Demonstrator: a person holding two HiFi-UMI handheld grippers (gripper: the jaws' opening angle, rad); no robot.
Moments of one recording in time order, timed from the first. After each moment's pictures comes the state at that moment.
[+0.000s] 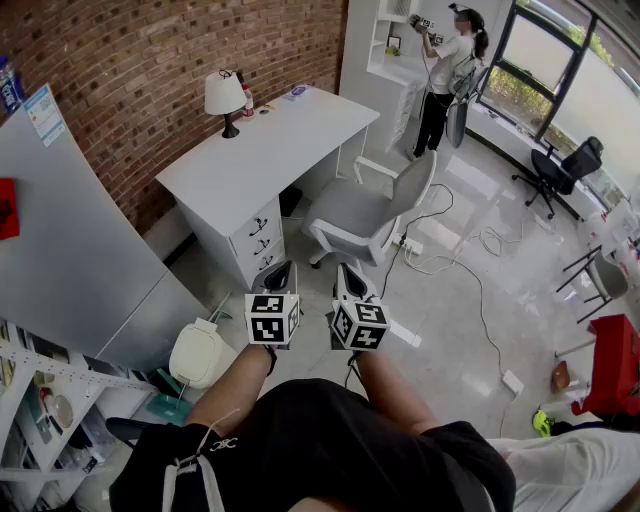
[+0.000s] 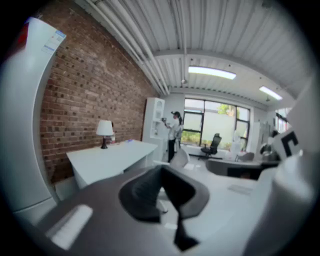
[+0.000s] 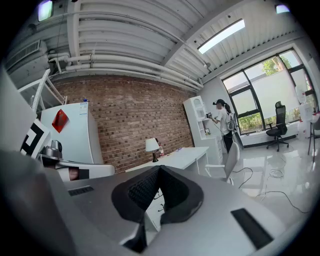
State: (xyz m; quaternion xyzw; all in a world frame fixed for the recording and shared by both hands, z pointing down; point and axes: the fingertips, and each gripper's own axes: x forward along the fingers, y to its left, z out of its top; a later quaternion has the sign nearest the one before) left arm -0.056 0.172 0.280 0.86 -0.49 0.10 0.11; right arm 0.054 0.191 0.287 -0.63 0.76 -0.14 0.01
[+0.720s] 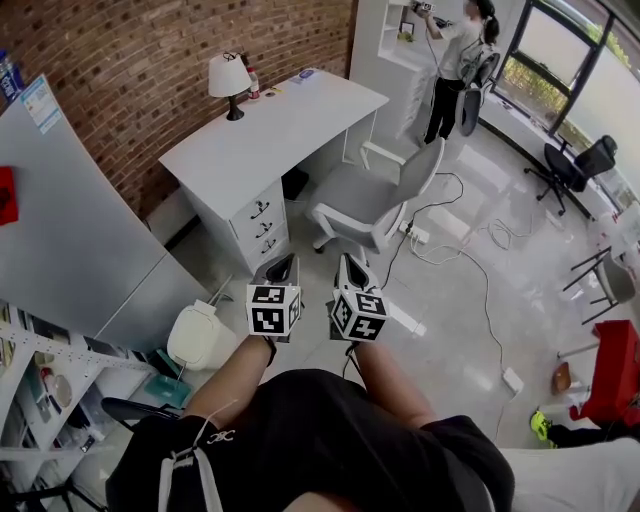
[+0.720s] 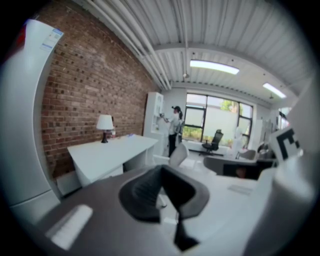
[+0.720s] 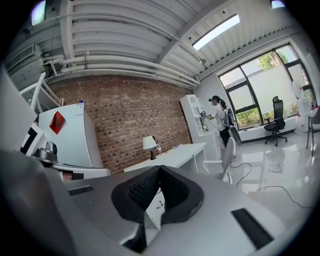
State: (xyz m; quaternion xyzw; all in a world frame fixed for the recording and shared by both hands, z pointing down) left arm -0.029 0.177 0.300 0.85 -0.50 0.12 0.13; right arm 0.083 0.186 0.305 -0.63 0.76 -0.16 0.01
